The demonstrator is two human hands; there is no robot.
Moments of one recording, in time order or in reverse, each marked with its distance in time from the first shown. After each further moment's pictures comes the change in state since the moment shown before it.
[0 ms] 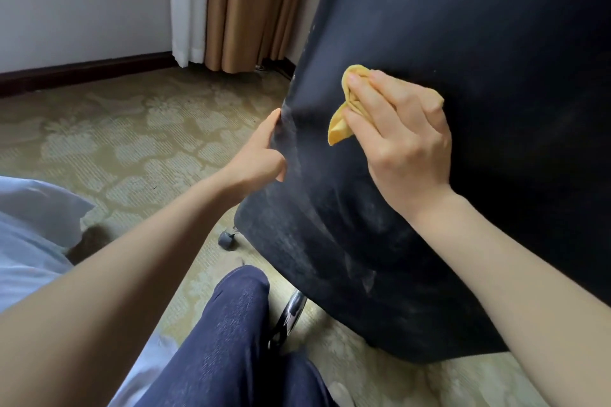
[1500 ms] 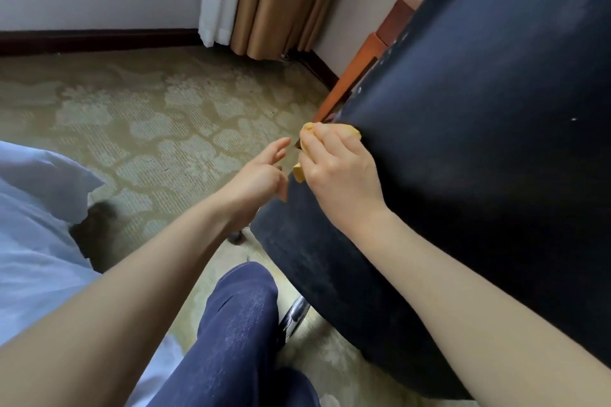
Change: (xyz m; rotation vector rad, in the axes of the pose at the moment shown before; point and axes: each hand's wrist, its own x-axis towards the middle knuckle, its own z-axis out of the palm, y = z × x) left_hand 0.000 -0.045 -0.029 -0.298 0.037 -0.166; right_hand -0.004 -0.086 0.075 0.105 -0.603 -0.143
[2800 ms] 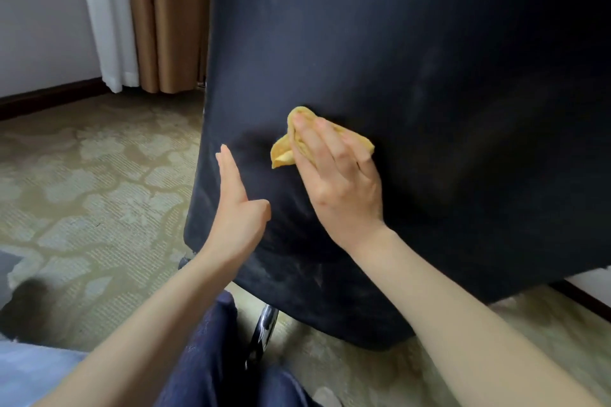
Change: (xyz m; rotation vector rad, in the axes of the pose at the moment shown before) left_hand -0.066 0.011 0.118 0.240 0.093 0.205; right_hand -0.111 0.052 -0.058 -0.209 0.402 0.348
